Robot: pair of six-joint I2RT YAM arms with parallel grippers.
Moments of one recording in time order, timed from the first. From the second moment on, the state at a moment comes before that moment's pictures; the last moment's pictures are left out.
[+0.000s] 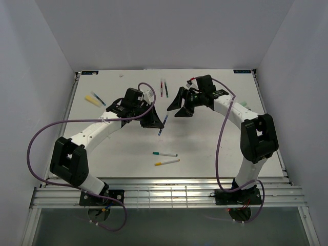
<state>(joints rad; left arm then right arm) -0.50 1.52 1.16 -0.45 0.52 -0.62 0.40 1.80 1.37 -0.38 -0.75 0.75</state>
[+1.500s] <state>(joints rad) -0.50 1.54 1.12 -0.39 0.61 -0.62 0.49 1.80 1.33 -0.29 -0.73 0.88</state>
